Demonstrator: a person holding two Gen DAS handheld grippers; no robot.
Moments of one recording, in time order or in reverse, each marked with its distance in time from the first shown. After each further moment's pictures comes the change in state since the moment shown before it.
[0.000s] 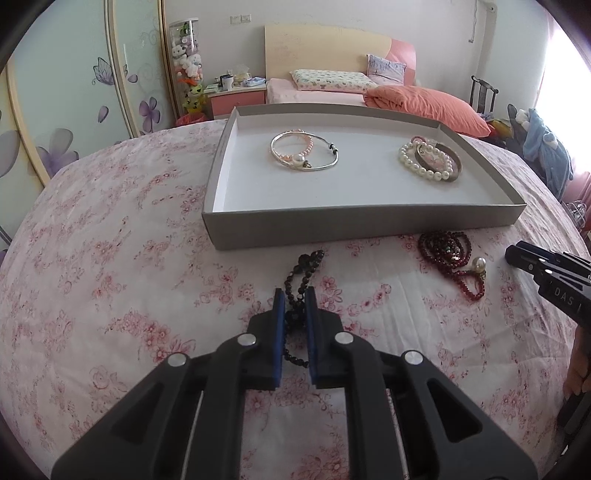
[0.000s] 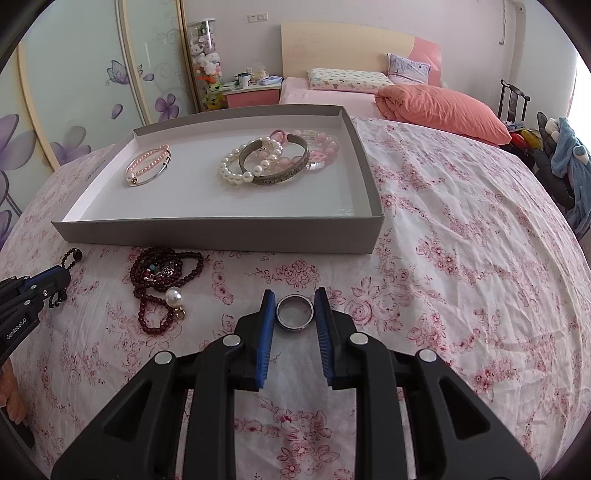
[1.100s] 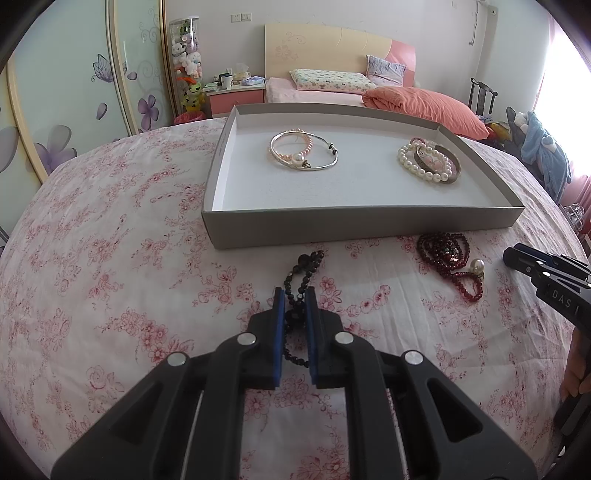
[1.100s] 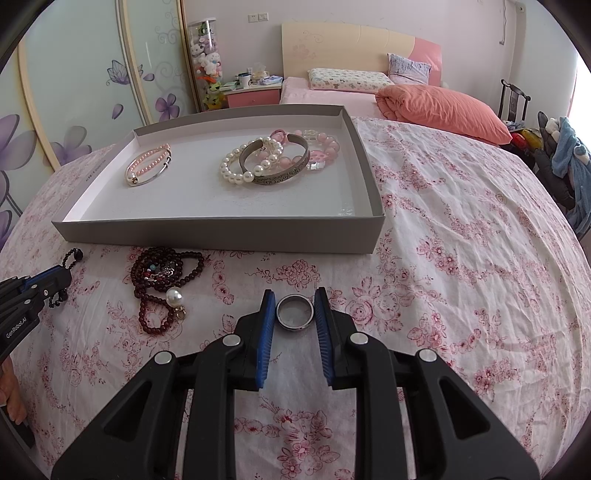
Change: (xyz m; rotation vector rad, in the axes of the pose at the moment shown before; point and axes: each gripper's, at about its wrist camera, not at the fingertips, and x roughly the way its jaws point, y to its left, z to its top) left arm 0.000 0.001 0.001 -0.009 0.001 -0.013; right arm 0.000 0.000 0.000 0.003 0.000 0.002
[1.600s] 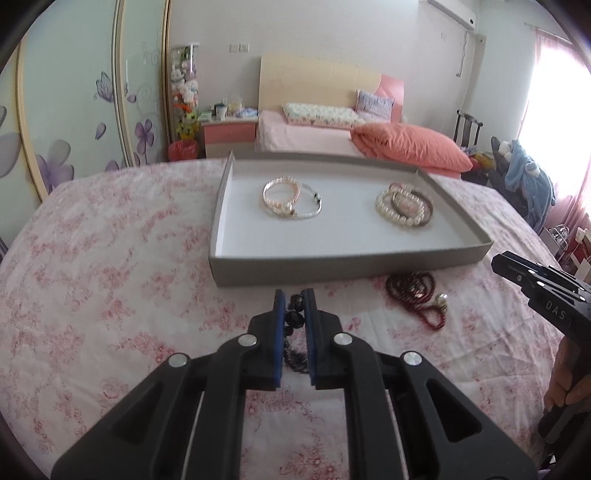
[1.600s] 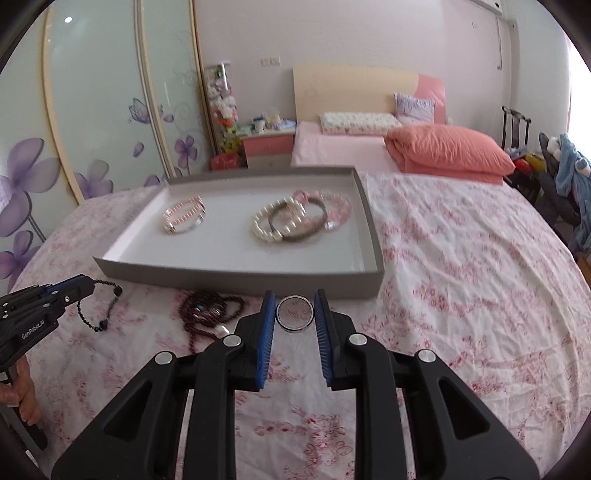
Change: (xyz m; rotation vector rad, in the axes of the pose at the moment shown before) left arm -0.042 0.000 0.006 -0.017 -0.160 -0.058; right arm -0.050 0.010 0.007 -0.004 -0.212 0.073
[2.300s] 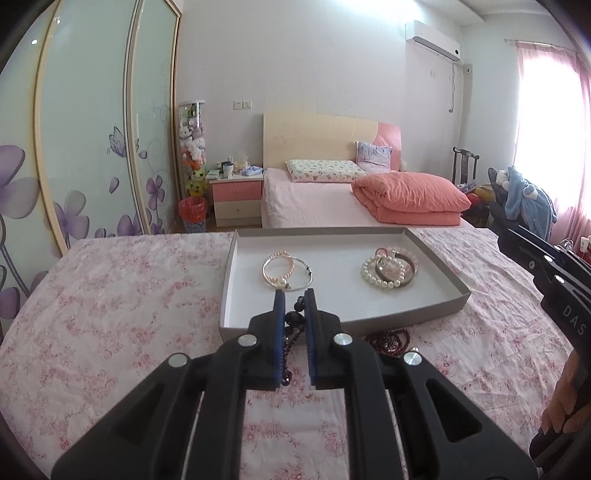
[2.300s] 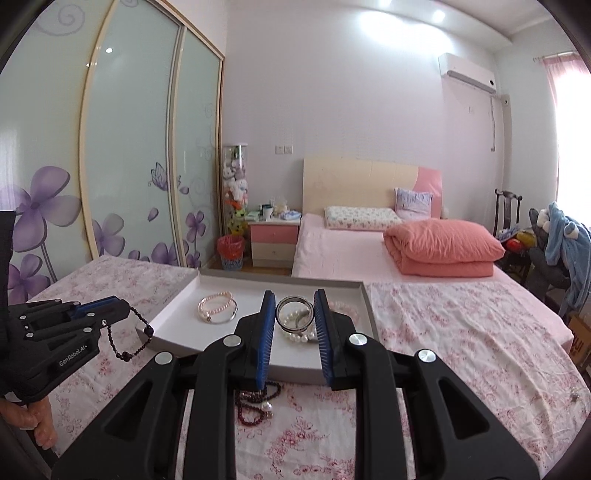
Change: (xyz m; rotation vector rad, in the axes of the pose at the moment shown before) left arm -0.052 -0.023 0.025 0.035 -0.218 0.046; right arm -0.067 0.037 0.025 -0.091 -0.361 -0.028
